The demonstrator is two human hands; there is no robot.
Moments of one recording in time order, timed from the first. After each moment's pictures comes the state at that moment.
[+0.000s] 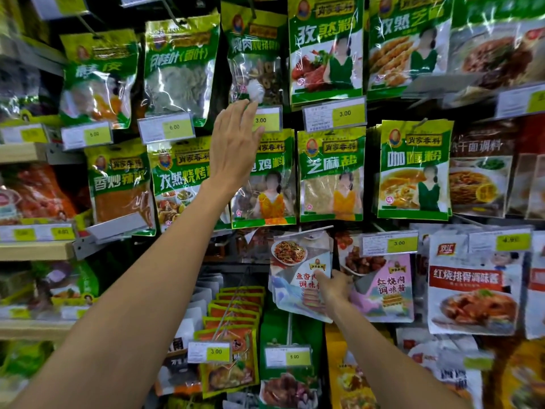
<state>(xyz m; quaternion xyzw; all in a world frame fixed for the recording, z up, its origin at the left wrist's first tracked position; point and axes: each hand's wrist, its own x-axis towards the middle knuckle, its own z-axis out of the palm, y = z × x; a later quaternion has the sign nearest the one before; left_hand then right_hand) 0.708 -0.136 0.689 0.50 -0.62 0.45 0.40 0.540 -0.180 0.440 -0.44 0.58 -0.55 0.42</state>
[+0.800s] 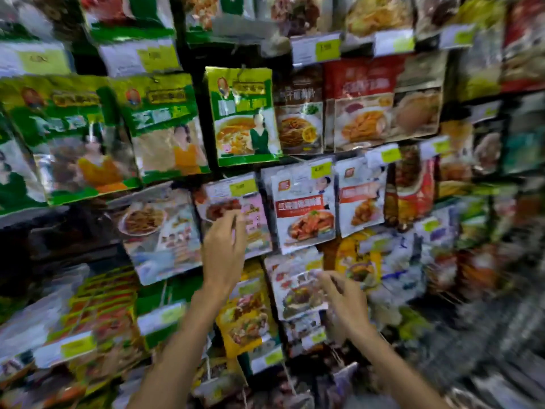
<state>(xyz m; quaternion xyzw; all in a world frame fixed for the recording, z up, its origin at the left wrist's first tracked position) 0.493 -0.058 0.463 0.40 -0.74 -0.04 0.54 0.305 0.014 0.367 -0.49 0.59 -0.57 0.27</state>
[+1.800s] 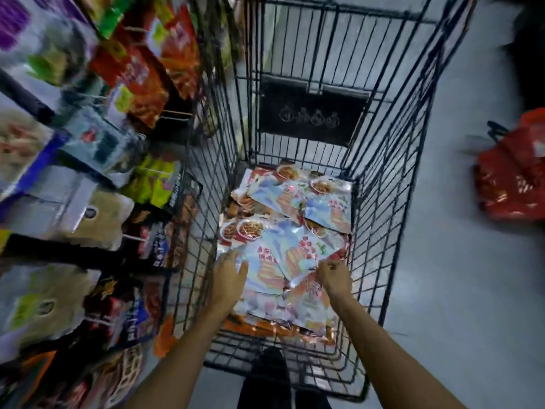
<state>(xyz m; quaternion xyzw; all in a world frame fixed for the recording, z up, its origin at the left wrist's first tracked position) 0.016 0.022 -0.019 0.31 -0.86 -0.38 -0.15 -0.042 0.222 -0.049 0.26 0.80 -0.46 0.27</state>
